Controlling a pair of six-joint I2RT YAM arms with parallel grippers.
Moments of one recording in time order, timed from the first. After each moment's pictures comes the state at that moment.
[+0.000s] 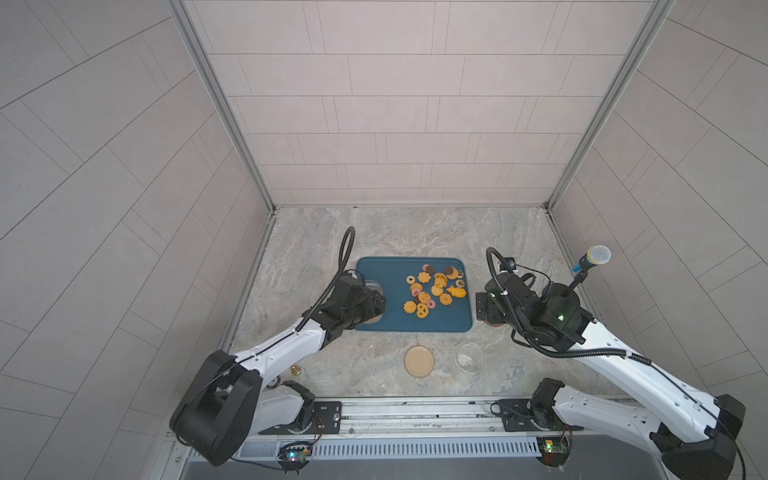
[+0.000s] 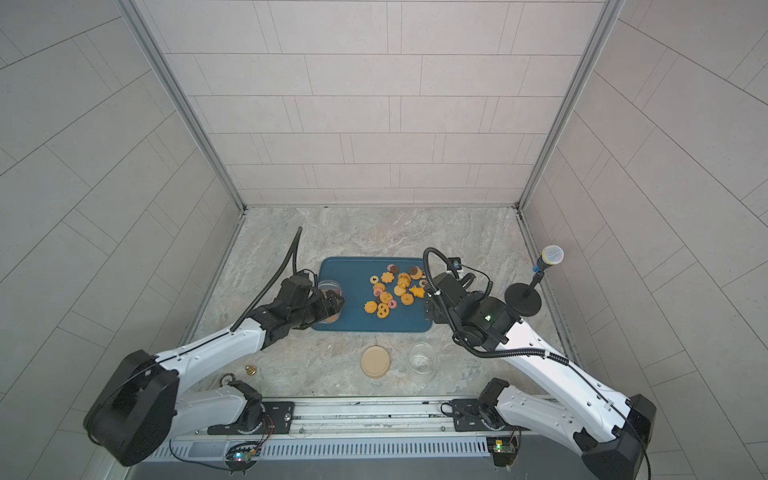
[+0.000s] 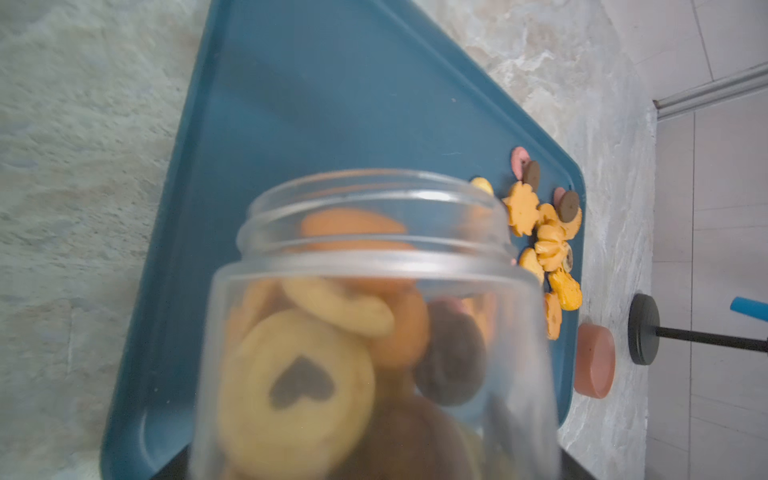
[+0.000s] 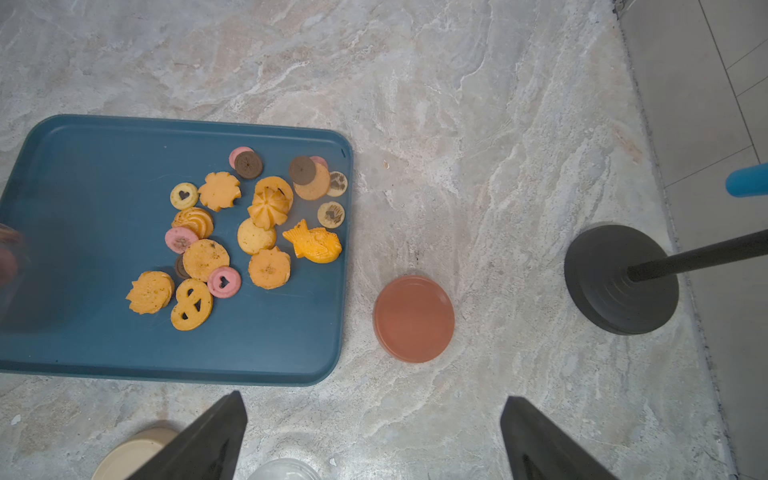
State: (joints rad) left arm -0.47 1.27 0.56 -0.14 0.16 -0.86; right arm 0.72 0.96 0.96 -0.99 0.48 0.61
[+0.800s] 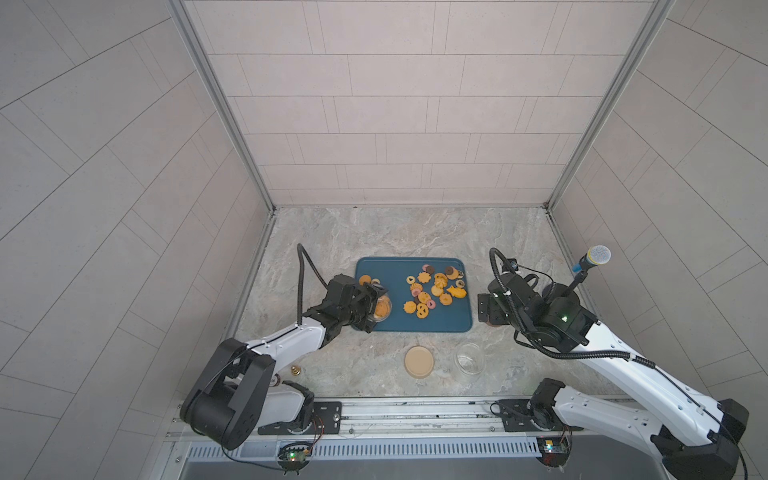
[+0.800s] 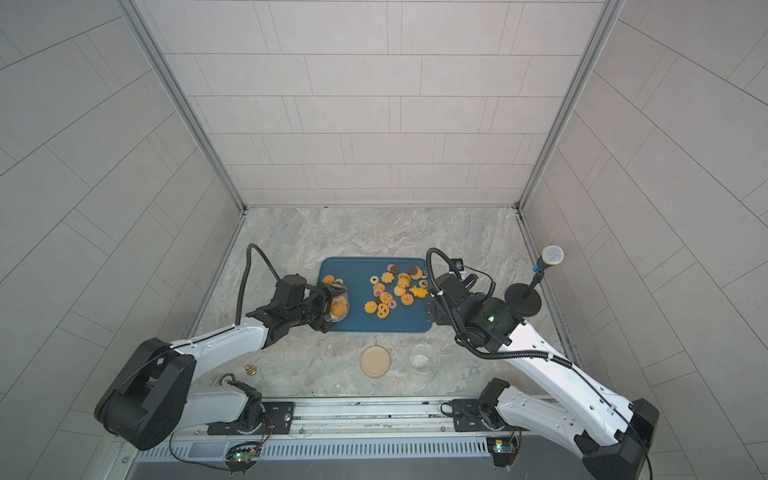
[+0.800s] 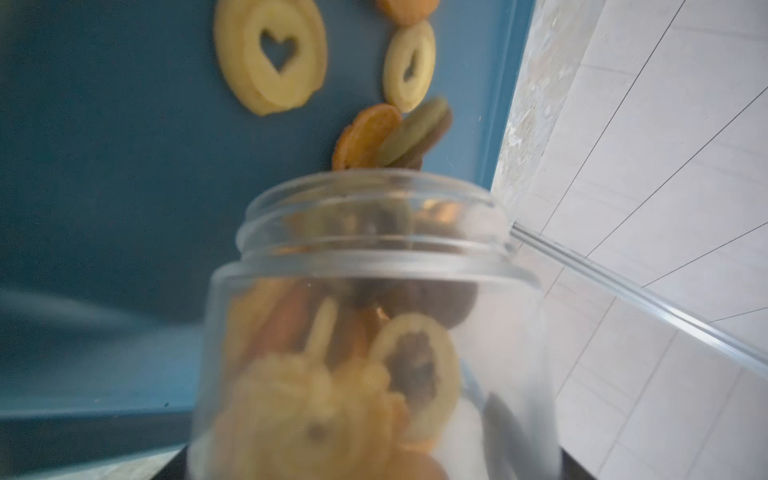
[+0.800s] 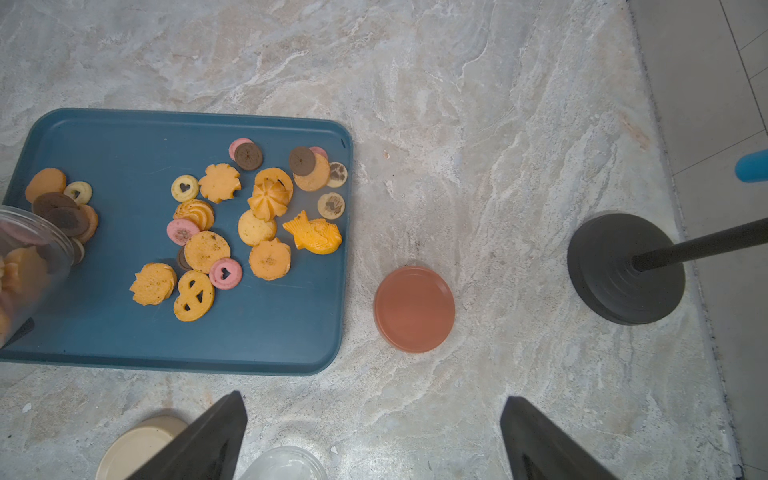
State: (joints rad) left arm -0.43 1.30 0.45 0.19 0.38 -1.68; right arm 0.71 0.94 0.96 -1.01 0.46 0.61
